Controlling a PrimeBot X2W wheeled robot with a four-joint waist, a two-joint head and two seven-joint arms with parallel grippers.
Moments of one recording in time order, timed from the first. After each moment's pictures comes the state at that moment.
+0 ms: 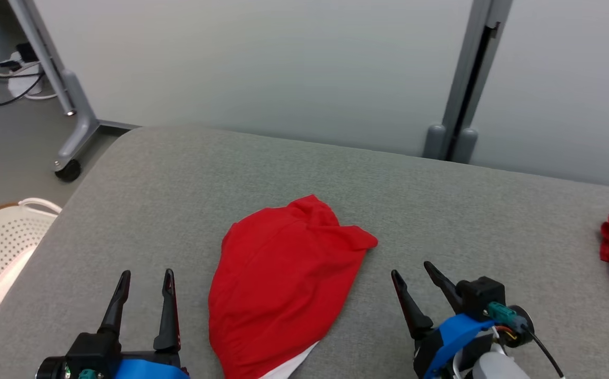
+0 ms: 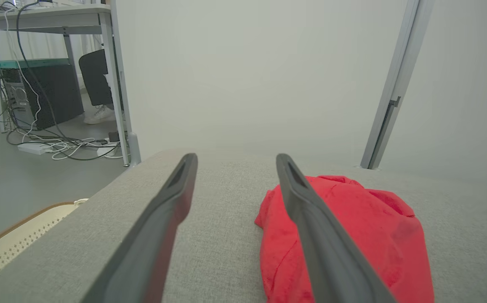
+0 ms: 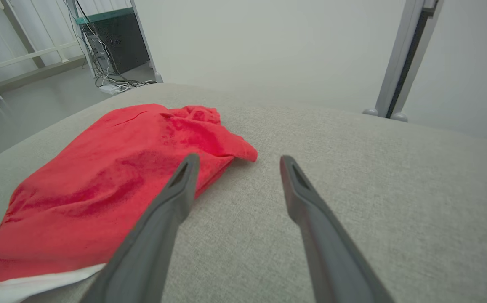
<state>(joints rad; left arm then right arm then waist) 0.04 0.05 -0.01 0.20 -0.11 -0.12 -0.26 -0.26 -0.05 0.26 0.64 0.22 0.13 -0.26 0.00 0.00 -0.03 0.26</state>
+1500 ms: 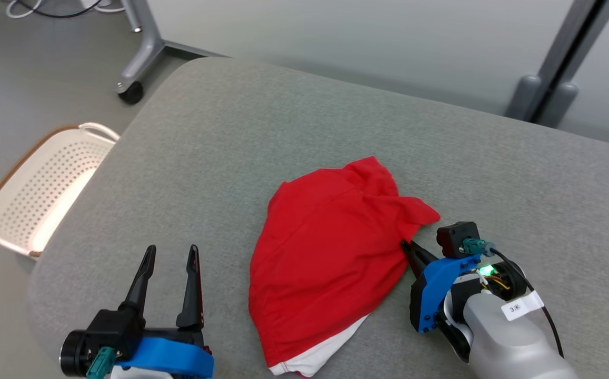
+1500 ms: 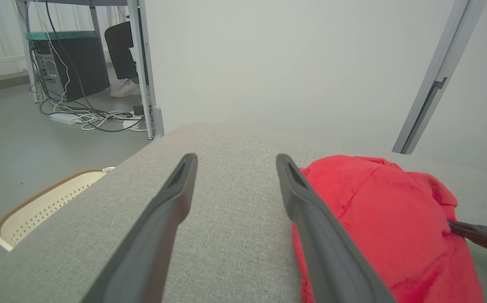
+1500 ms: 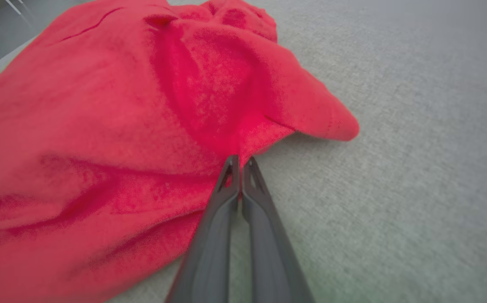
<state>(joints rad) -0.04 0.05 -0.11 0.20 -0.18 -0.09 -0.26 -0.69 -0.05 0.49 1.21 0.40 0.13 -0.21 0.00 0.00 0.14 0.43</state>
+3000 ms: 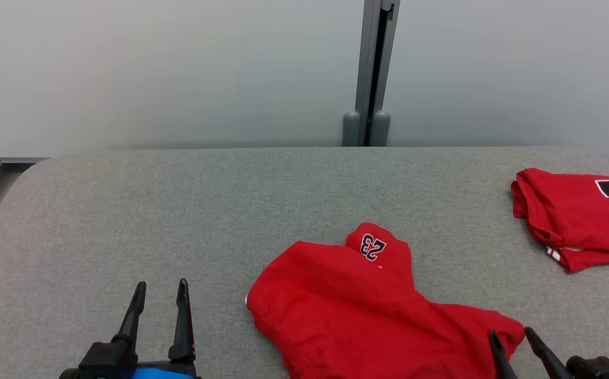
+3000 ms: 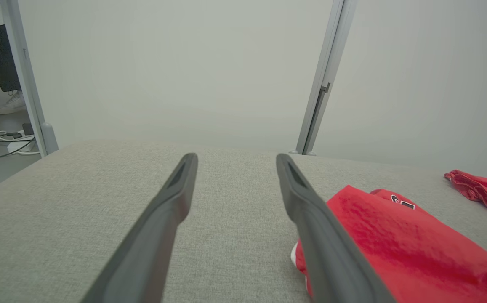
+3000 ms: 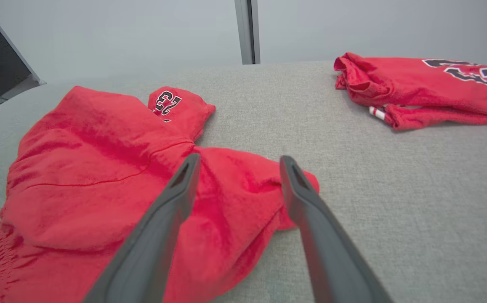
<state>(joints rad) 0.07 0.05 -0.09 0.19 -0.19 -0.07 -0.26 0.22 -0.10 -0.01 0.07 0.22 0.13 -0.04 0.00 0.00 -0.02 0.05</state>
